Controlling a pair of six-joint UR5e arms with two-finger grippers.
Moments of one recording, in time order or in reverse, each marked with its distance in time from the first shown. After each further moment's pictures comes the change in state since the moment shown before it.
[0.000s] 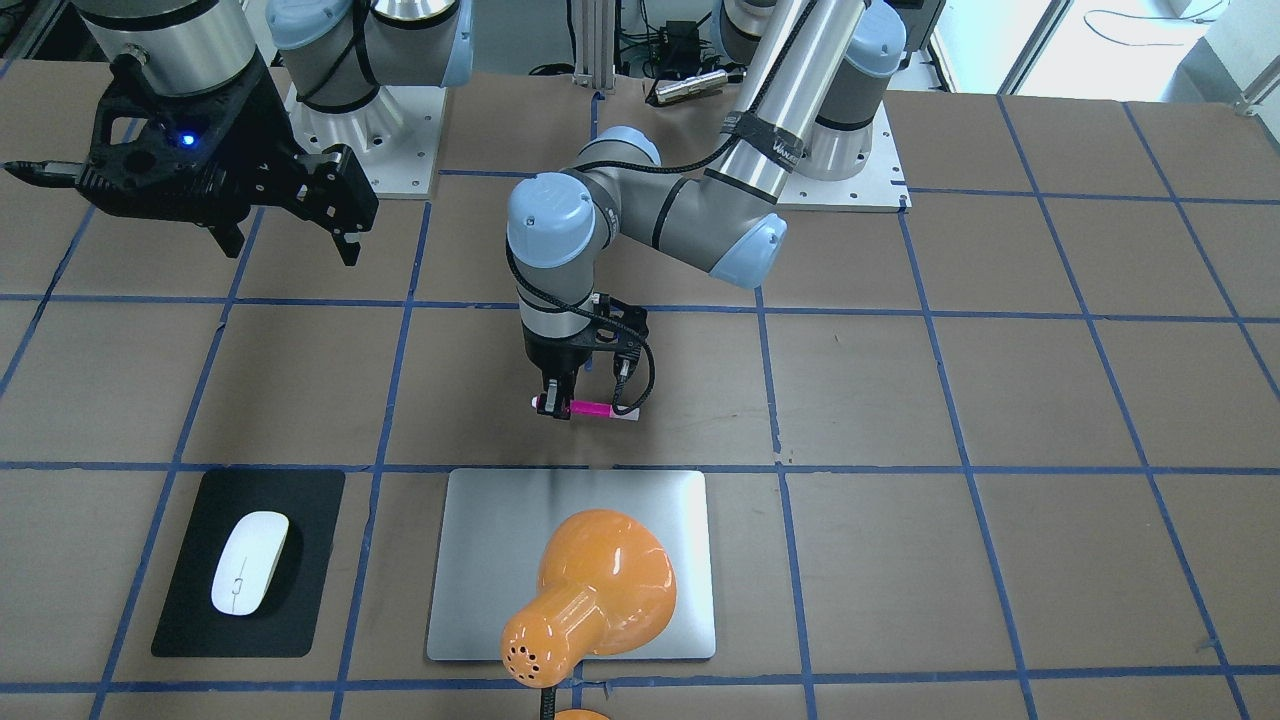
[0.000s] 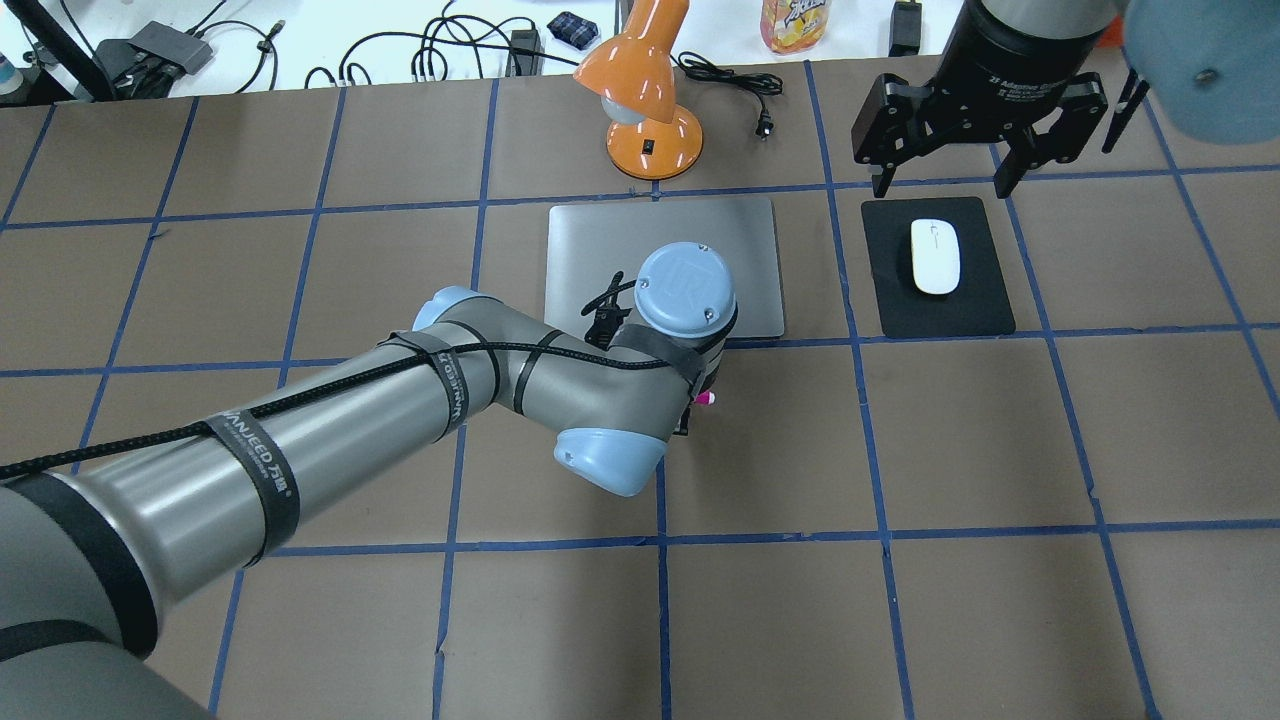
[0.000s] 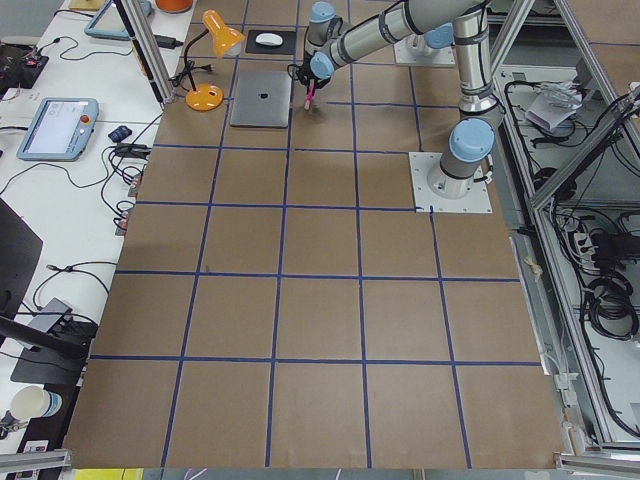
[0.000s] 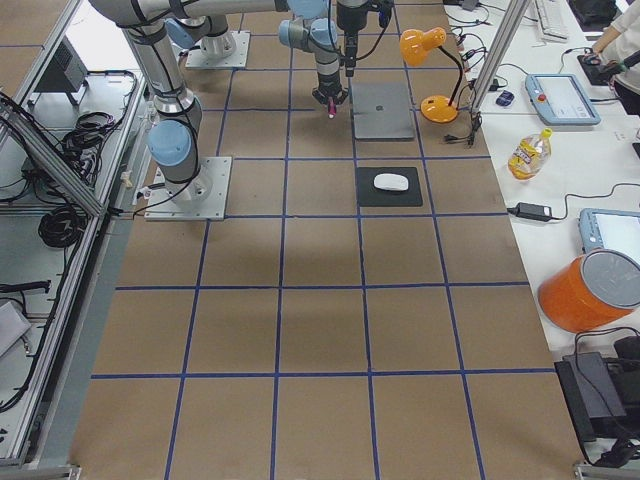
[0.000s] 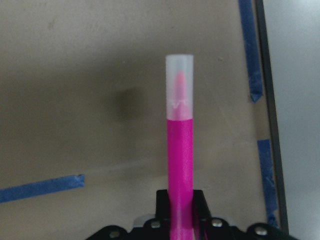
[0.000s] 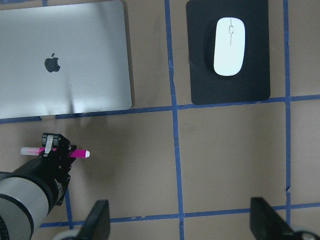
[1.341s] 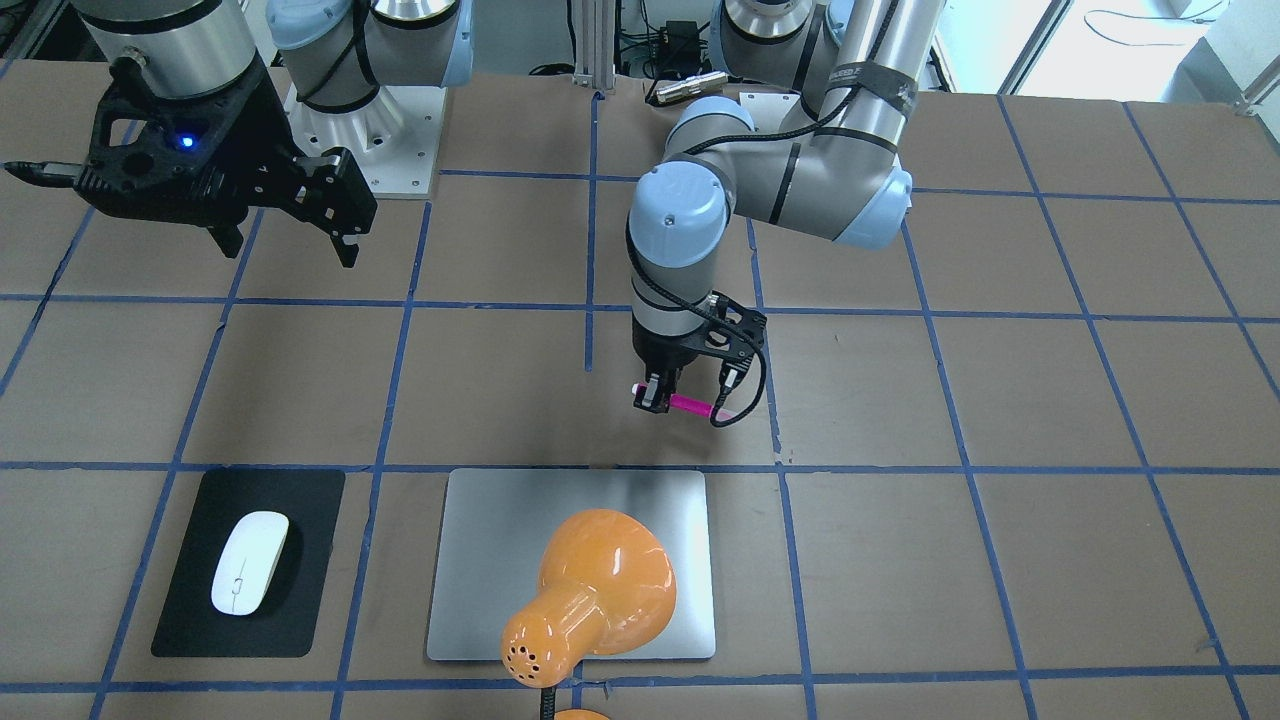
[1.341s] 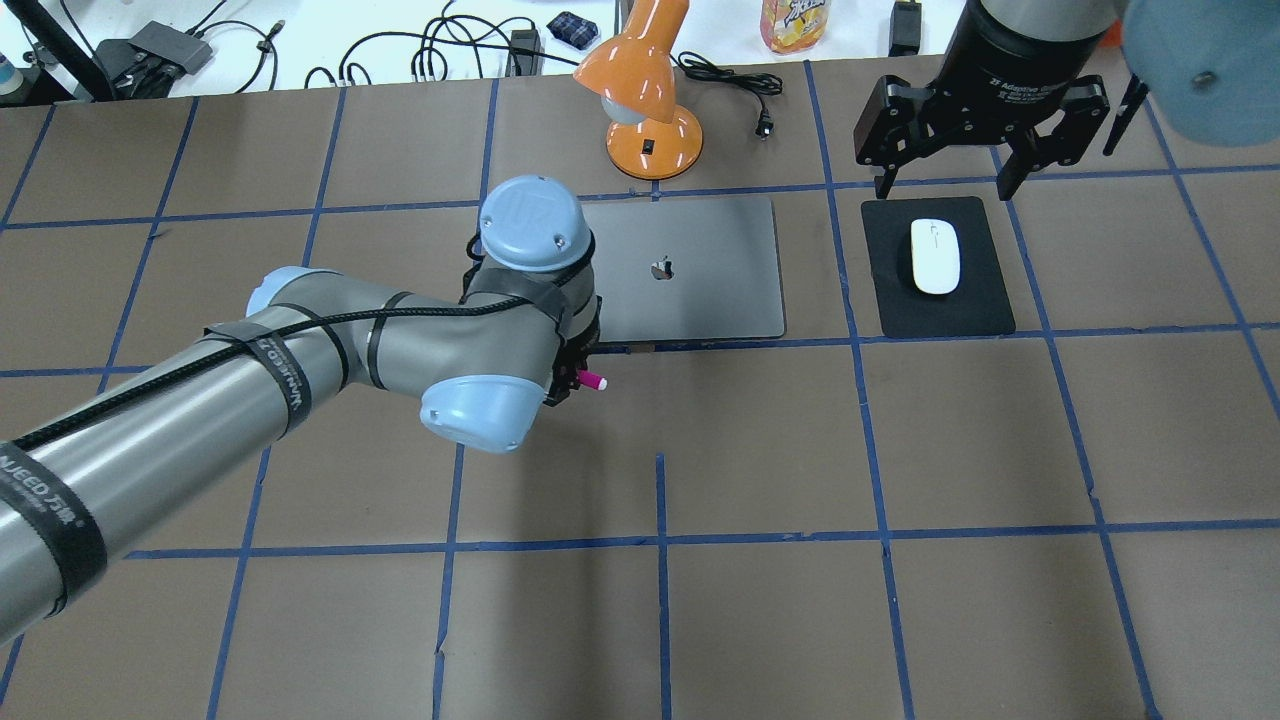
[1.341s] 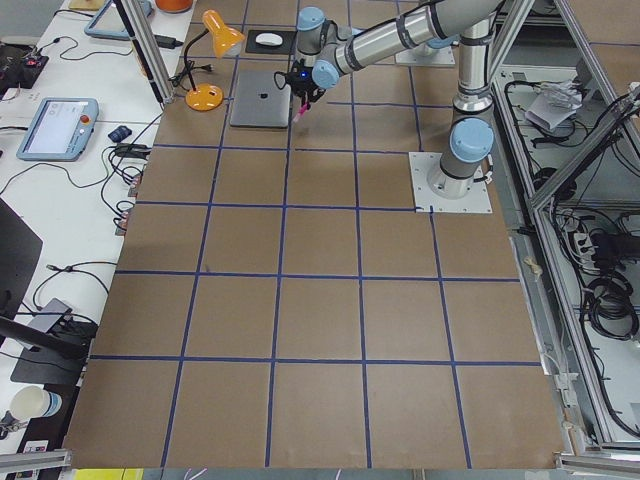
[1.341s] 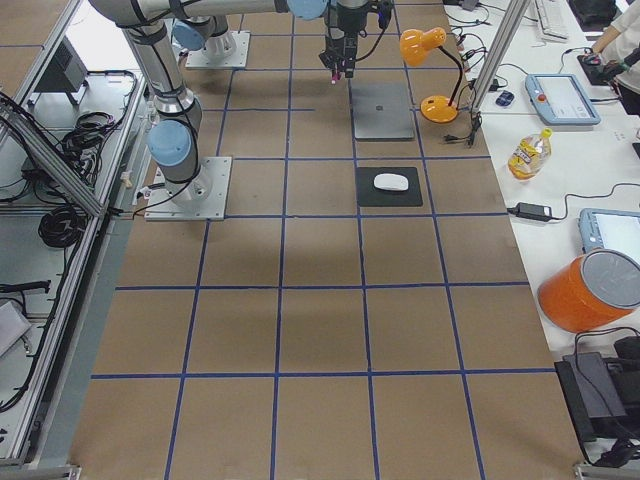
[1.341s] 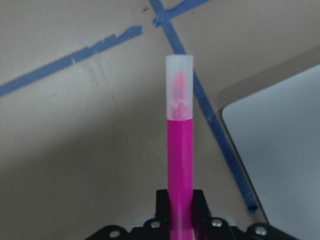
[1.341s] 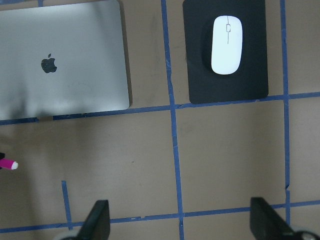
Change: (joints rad) left arm 0.168 0.156 -0.084 -0.145 0.003 0.359; right arm 0.000 -0.001 0.005 -0.002 -0.003 0.010
